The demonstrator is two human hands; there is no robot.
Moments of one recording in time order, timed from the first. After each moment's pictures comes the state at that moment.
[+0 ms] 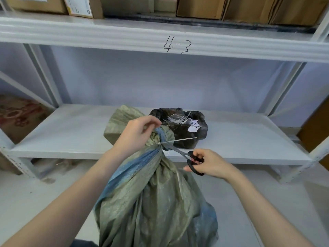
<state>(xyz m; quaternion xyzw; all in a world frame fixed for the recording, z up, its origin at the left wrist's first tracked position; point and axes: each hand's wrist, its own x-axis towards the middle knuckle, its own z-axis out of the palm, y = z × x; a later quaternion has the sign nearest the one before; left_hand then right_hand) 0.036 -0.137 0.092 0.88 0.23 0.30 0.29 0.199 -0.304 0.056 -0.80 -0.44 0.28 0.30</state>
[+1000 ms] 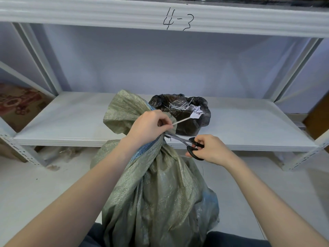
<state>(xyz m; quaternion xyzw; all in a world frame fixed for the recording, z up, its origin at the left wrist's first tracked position) 0.064 -0.140 0.069 0.92 0.23 0.20 0.24 0.198 -0.300 0.048 -0.82 -0.45 0.22 0.26</state>
